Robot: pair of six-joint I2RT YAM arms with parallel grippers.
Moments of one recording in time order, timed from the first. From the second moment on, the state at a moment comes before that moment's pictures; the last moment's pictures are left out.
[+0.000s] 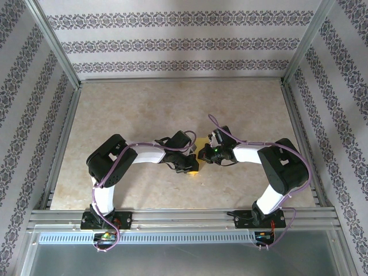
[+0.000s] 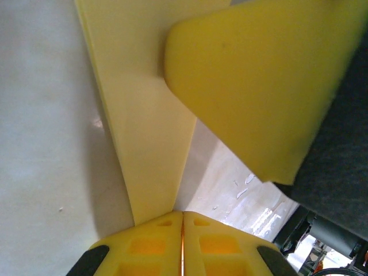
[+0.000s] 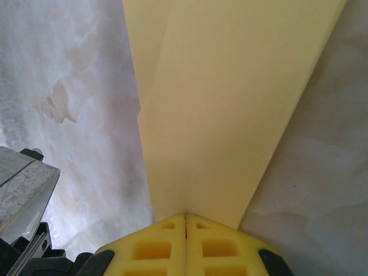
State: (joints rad) left arm -0.76 1.93 1.02 -0.14 0.61 -0.84; right arm 0.44 1.67 0.67 -0.02 -0.54 0.79
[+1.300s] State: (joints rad) left arm -0.79 1.86 0.95 -0.15 0.57 -0.84; right arm 0.45 1.69 0.71 -0.08 -0.56 0.78
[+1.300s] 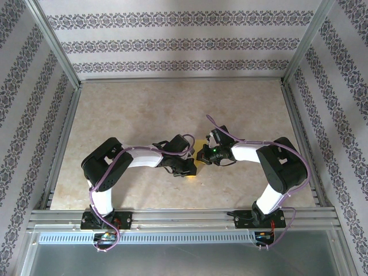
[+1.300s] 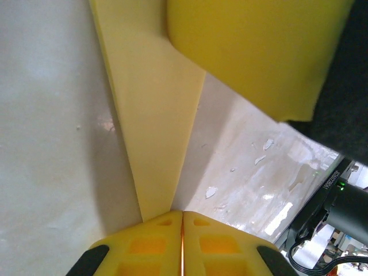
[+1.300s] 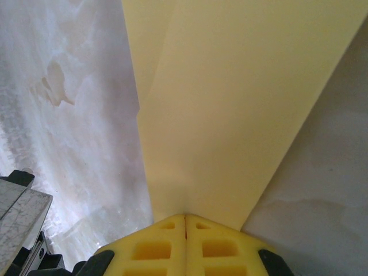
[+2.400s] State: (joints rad) left arm -0.73 1.65 0.90 -0.21 0.58 -0.84; right arm 0.47 1.66 0.68 -0.07 -0.52 0.82
